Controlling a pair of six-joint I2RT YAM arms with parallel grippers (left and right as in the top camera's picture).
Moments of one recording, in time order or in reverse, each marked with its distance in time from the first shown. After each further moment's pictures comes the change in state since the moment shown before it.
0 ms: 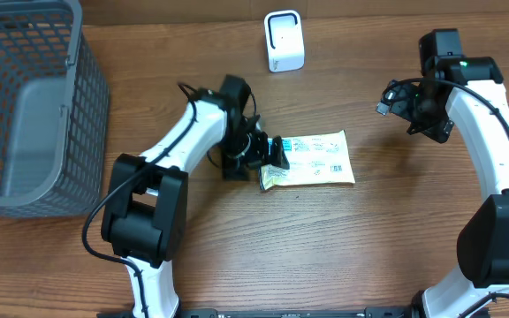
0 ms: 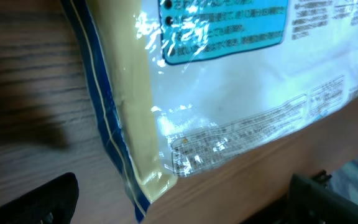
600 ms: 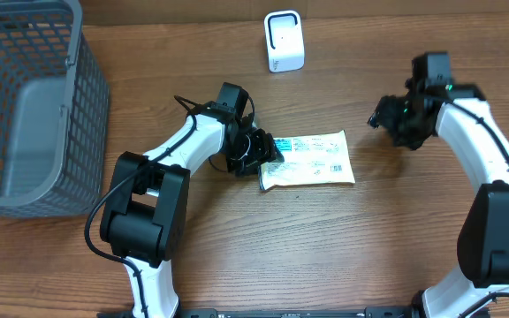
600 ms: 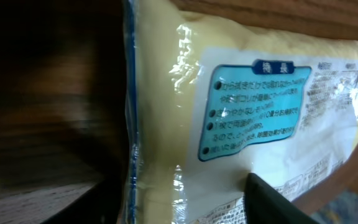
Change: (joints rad) left arm 0.008 -0.001 -0.109 0.276 -0.010 -0.233; right arm 0.000 0.000 -0.288 0.353 -0.230 0.016
